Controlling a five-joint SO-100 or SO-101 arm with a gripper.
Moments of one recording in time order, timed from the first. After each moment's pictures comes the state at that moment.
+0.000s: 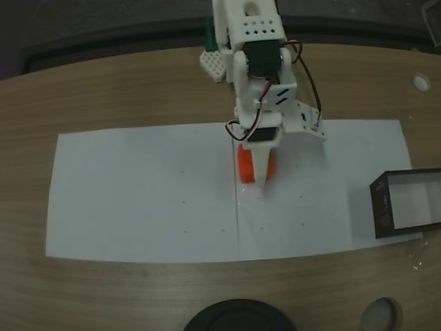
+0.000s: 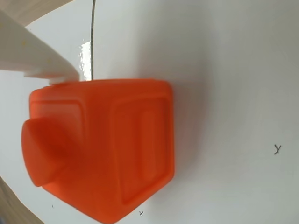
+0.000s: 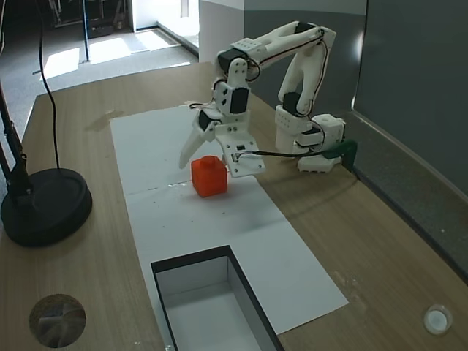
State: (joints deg) arm -5.0 112.6 127.6 62.8 3.9
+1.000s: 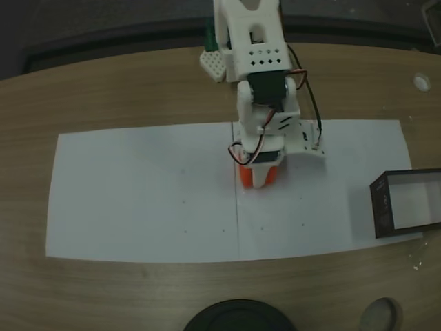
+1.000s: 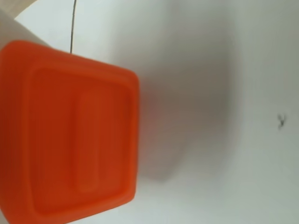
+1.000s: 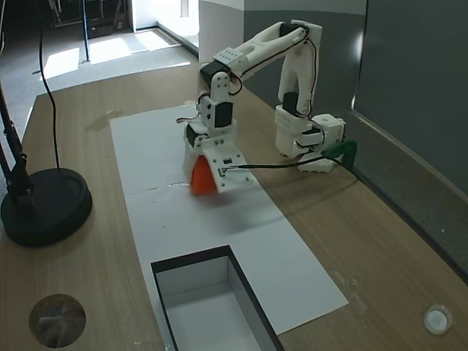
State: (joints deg) arm -5.1 97.9 115.0 62.2 3.9
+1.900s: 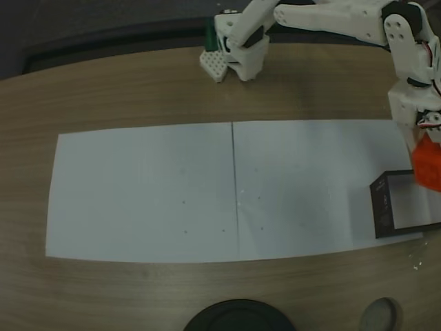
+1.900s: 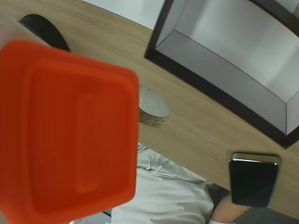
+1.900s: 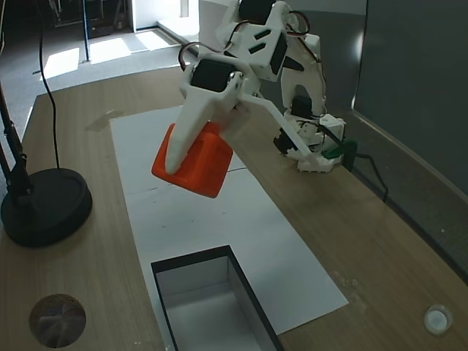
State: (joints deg) arm -37.4 65.4 29.3 78.7 0.9
